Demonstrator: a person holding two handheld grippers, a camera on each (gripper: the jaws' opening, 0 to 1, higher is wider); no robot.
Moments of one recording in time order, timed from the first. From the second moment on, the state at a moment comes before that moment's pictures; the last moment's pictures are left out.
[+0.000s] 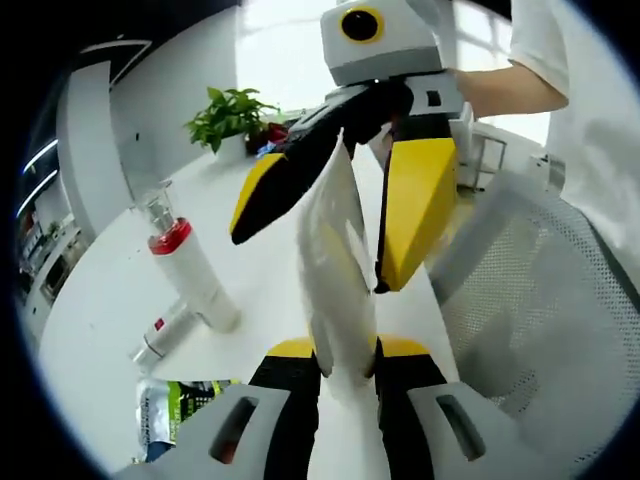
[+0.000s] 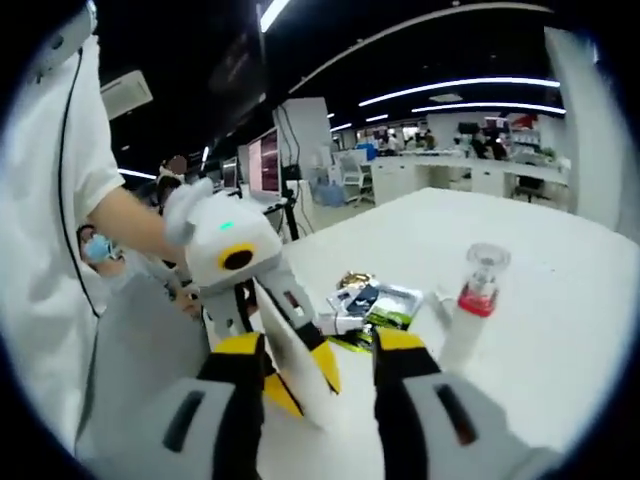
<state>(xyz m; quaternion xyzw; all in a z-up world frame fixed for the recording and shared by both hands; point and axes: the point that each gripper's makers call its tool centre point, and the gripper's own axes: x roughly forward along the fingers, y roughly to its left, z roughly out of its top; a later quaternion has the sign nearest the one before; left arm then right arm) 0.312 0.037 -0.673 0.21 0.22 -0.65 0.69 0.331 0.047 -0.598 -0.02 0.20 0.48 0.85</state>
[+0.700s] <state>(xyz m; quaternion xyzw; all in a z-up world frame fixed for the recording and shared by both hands) 0.360 0.022 -0.670 0.21 0.21 -0.65 0.70 0.336 -0.013 -0.618 0.03 0.22 0.37 0.90</state>
